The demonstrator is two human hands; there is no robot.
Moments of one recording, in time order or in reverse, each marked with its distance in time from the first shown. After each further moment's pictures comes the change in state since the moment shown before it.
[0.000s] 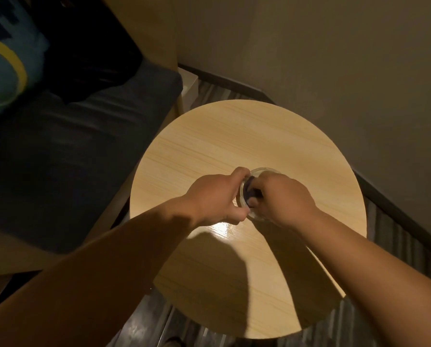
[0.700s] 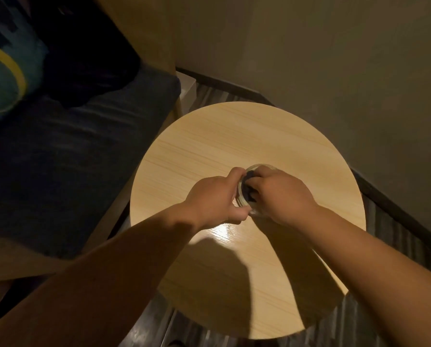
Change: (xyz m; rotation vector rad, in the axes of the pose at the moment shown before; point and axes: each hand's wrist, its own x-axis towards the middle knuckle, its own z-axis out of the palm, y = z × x) left_hand -0.002 0.001 0.005 0.003 0.076 -0.025; right_hand 0.007 0.006 0.003 -0.159 -0.050 -0.074
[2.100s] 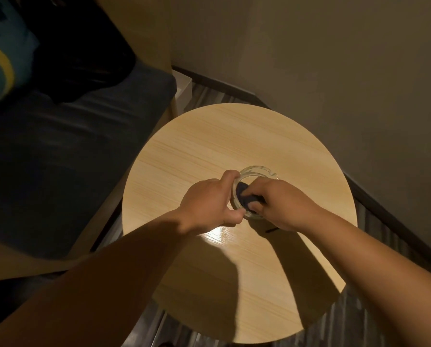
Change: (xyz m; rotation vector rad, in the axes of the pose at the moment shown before) left_hand -0.002 -0.002 0.007 -0.046 0.065 -0.027; right_hand -0.009 0.013 -0.007 0.313 -0.099 -0.028
